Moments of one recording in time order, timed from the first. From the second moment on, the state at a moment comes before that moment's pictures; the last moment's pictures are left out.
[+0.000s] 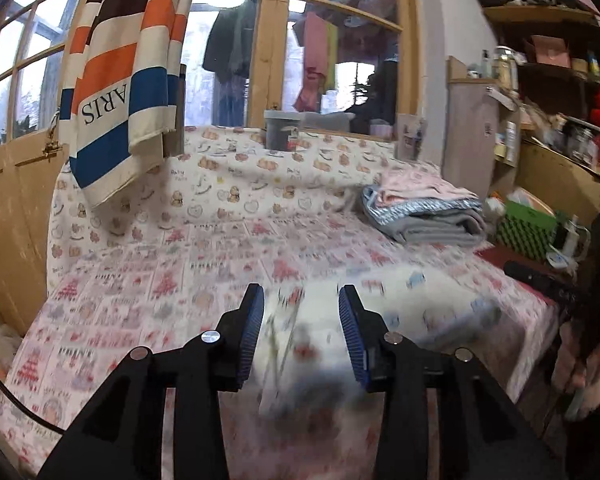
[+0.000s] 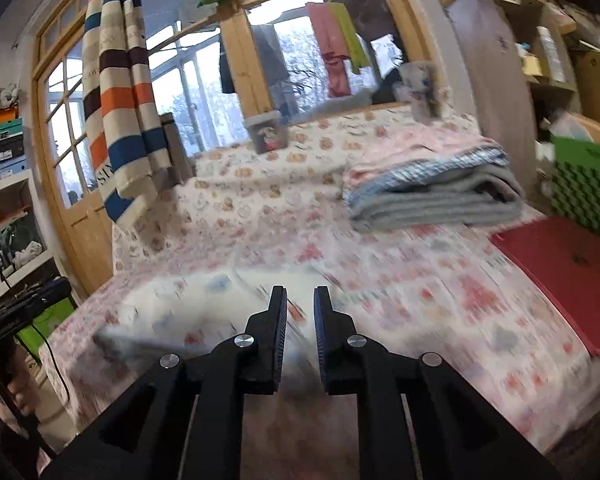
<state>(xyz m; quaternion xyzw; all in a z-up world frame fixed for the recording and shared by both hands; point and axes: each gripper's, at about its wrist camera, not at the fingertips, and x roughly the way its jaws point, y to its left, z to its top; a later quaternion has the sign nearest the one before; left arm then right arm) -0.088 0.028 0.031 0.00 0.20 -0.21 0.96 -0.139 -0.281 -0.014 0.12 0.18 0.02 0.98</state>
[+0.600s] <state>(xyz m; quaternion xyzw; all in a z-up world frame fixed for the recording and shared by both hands) -0.008 -0.022 -0.035 -0.02 0.38 -0.16 0.91 -0.014 -0.235 -0.055 0.17 0.32 0.02 0.93</state>
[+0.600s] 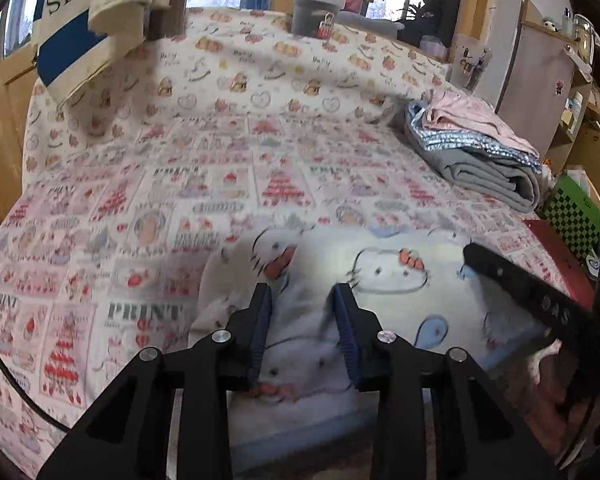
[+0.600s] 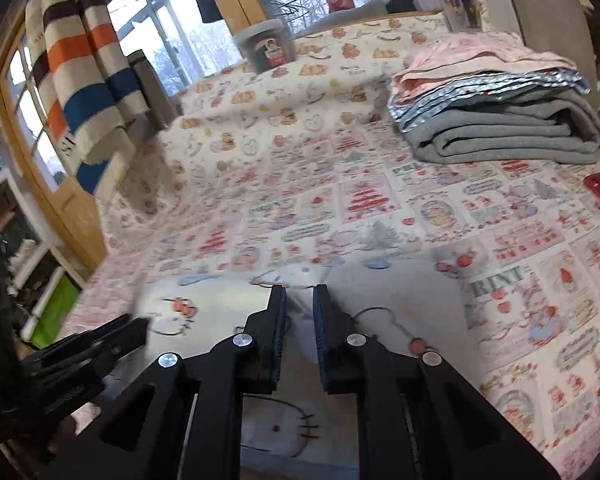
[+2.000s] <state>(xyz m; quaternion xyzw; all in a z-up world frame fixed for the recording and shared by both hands) -0.077 0.012 -0.003 0.03 0.25 -0.10 0.96 -0.104 -0.286 -0.027 0.15 0.23 0.04 0.96</state>
